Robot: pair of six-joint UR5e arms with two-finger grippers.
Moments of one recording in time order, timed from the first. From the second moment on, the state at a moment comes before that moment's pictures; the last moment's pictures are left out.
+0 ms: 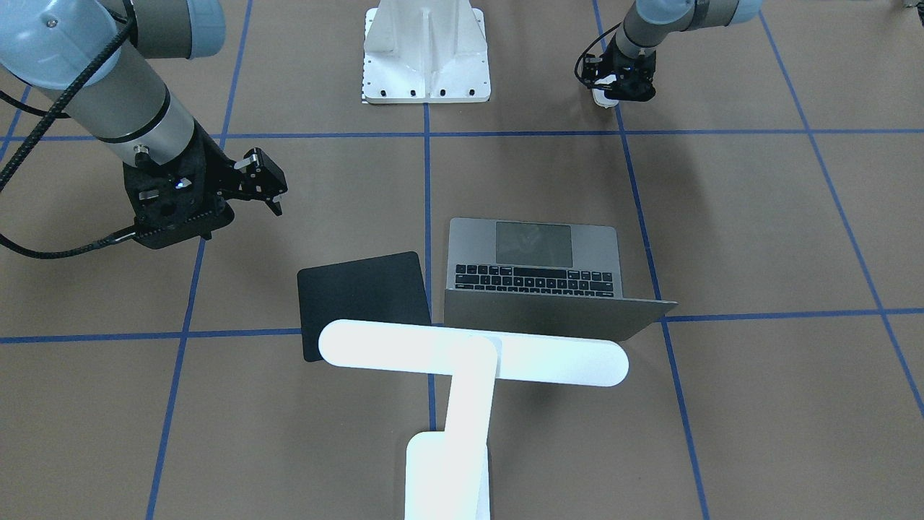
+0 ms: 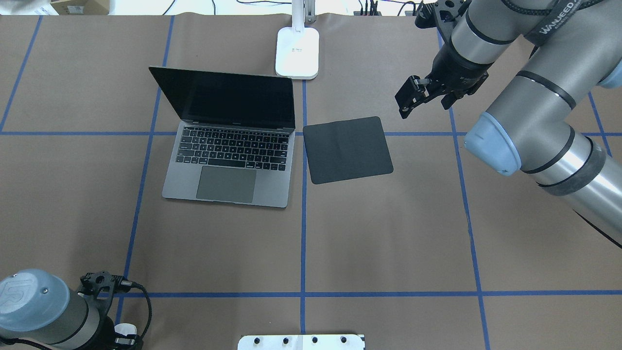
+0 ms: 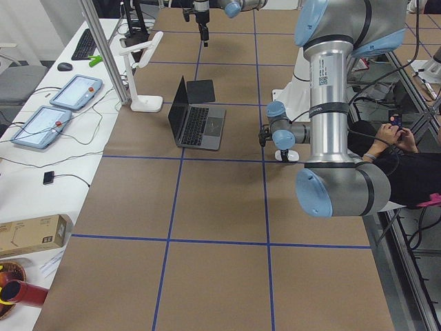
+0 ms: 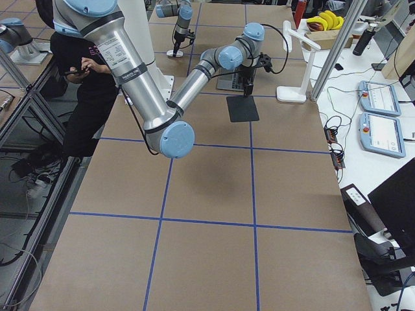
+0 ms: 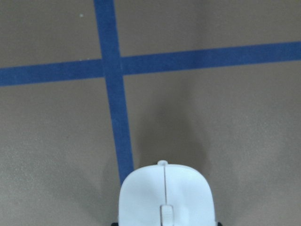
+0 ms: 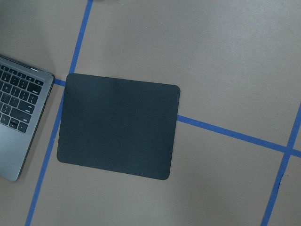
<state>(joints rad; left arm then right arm) -0.16 -1.40 -2.09 -1.97 -2.00 -1.36 0.92 -0.99 1.85 -1.79 2.25 0.59</state>
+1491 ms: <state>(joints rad) -0.48 -2.00 -2.06 -1.47 -2.03 -1.17 1.01 -1.07 1.92 -1.79 2.16 0.59</state>
